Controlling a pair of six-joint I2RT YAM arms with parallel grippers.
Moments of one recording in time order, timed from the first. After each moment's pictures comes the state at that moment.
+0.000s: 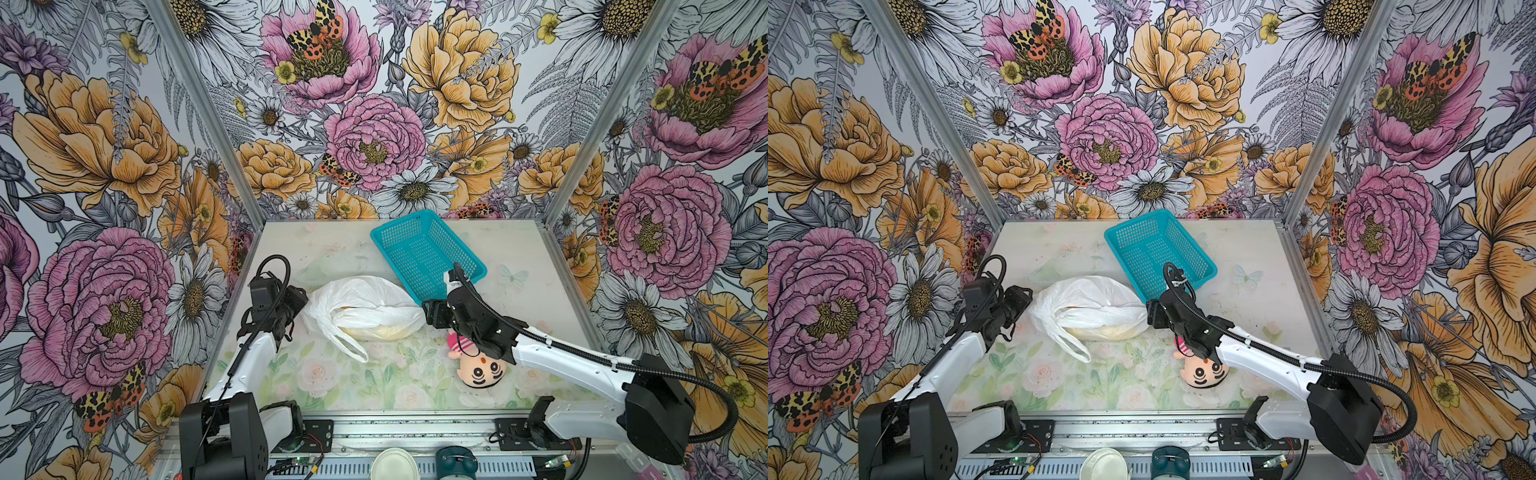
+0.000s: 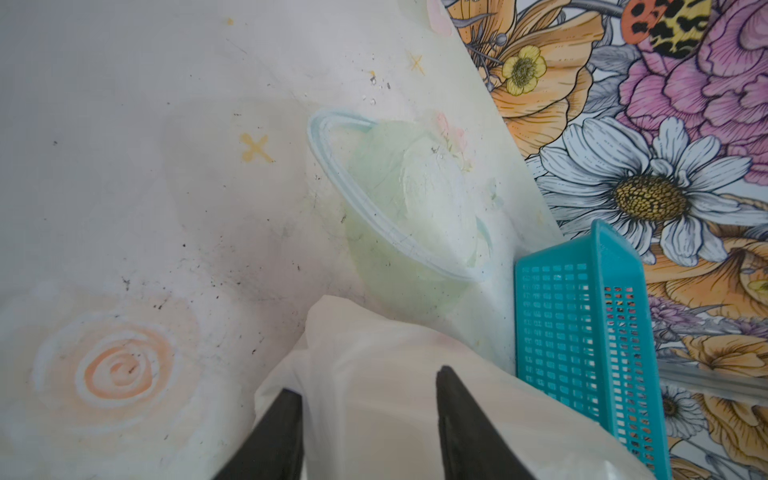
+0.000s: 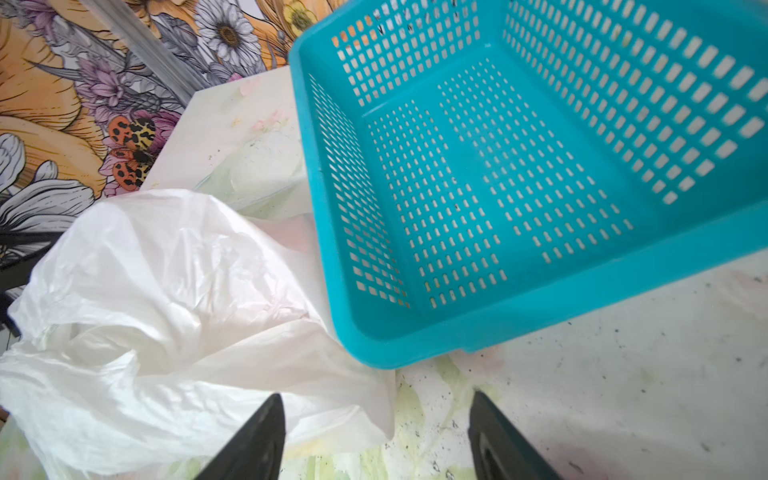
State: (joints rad) left arm 0.17 1.13 0.58 -0.13 0.18 -0.76; right arm 0.83 1.24 0.75 -0.14 0.24 0.60
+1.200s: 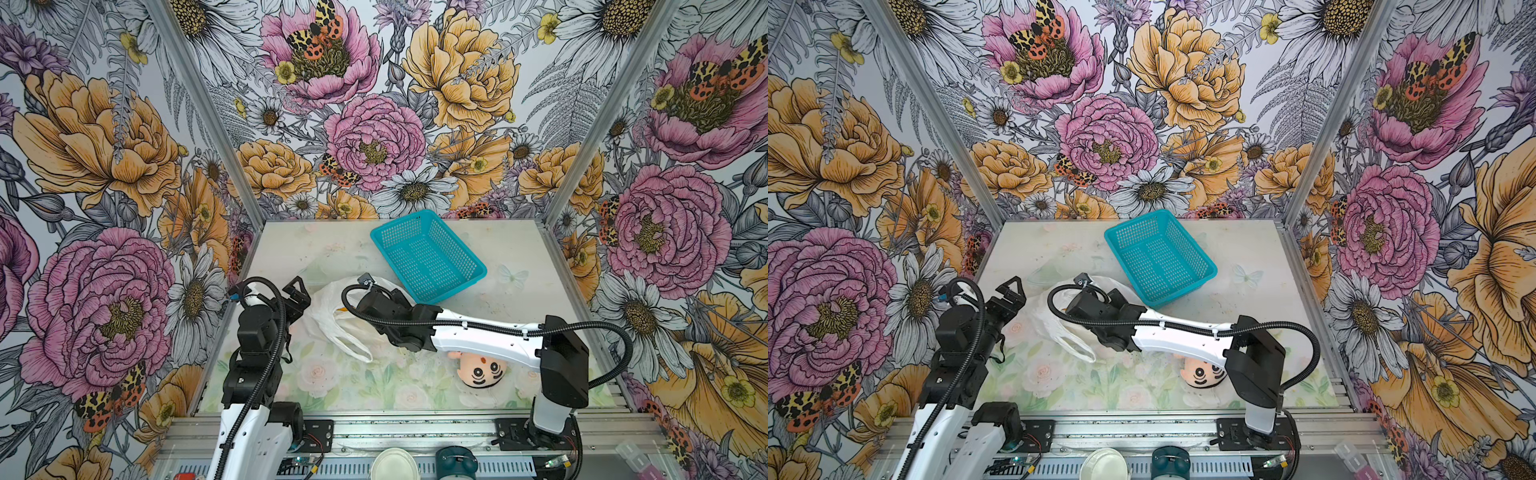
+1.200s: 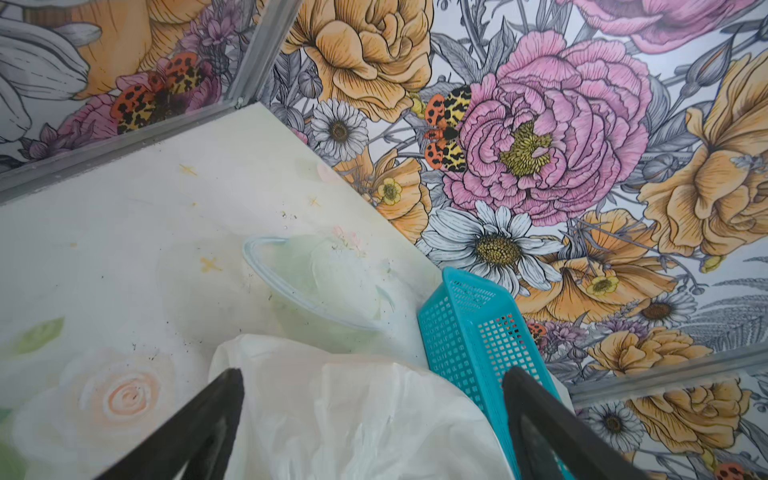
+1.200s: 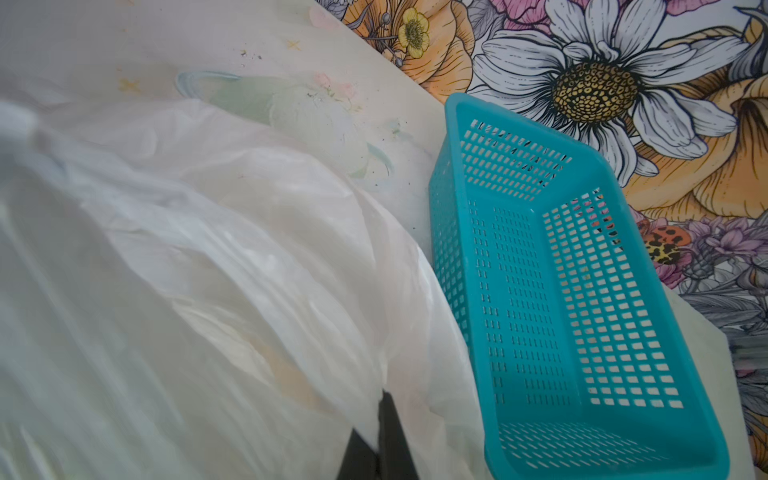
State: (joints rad) left arm -0.07 0.52 0.58 -0.33 -0.11 -0.74; right arm 1.14 1.78 1.43 -0.50 0.64 0.21
